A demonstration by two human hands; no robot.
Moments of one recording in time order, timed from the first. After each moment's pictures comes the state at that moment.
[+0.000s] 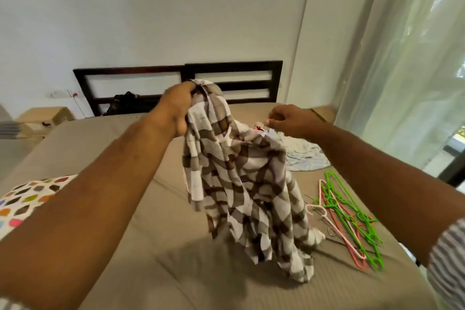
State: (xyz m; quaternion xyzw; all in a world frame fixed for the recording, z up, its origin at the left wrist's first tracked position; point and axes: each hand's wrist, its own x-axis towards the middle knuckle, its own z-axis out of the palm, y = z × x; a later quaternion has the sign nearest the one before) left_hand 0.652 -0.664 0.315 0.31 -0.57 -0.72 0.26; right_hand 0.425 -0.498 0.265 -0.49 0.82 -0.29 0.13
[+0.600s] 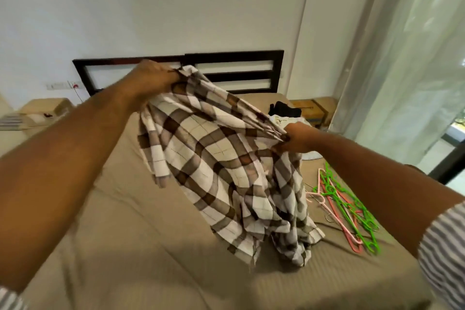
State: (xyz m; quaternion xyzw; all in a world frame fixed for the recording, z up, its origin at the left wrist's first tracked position) left_hand 0.696 -0.686 0.340 0.32 -0.82 -0.41 0.25; right_hand 0.438 -0.464 0.226 -0.48 0.87 0.00 0.12
